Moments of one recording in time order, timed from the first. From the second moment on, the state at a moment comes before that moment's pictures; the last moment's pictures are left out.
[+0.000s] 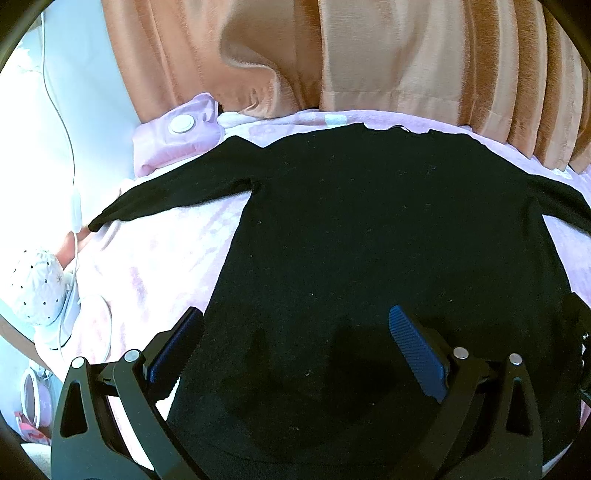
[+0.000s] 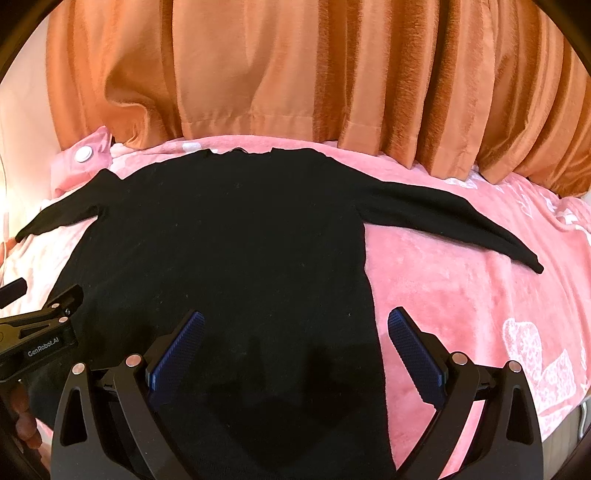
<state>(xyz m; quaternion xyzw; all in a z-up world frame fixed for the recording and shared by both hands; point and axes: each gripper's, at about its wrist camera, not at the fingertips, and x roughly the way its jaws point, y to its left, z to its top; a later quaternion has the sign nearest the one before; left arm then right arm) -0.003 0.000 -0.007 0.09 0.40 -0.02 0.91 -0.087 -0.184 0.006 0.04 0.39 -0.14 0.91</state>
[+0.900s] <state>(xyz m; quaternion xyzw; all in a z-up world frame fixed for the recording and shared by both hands) -0.001 -0.001 -0.010 0.10 0.40 -0.02 0.91 -0.086 -0.184 0.006 0.04 0.39 -0.14 0.91</state>
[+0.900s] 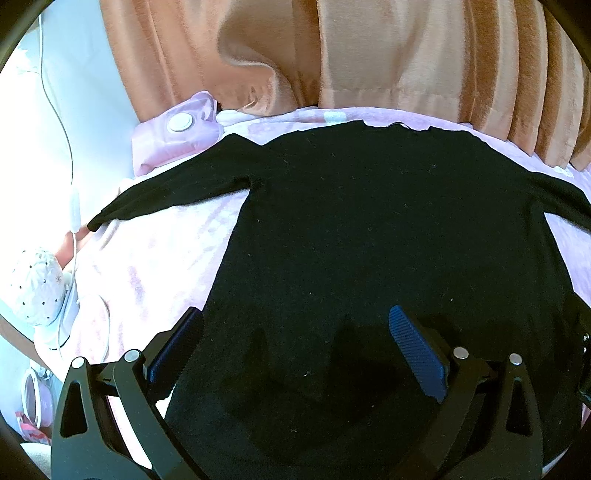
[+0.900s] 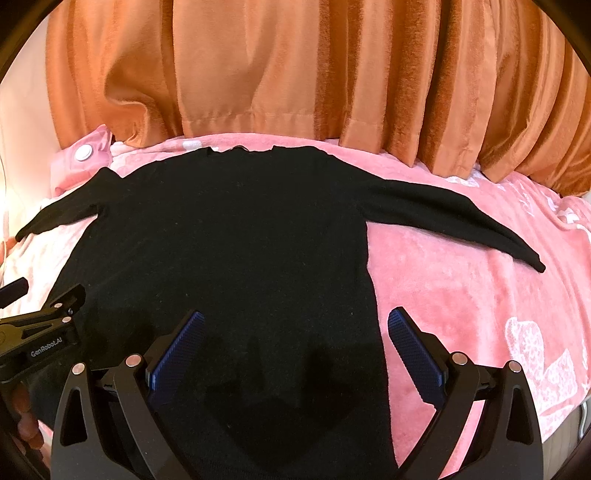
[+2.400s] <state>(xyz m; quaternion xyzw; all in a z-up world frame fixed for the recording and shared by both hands) 0.125 -0.033 0.024 -0.08 0.43 -0.13 0.89 0.042 -0.415 0.101 0.29 0.27 0.00 0.92</state>
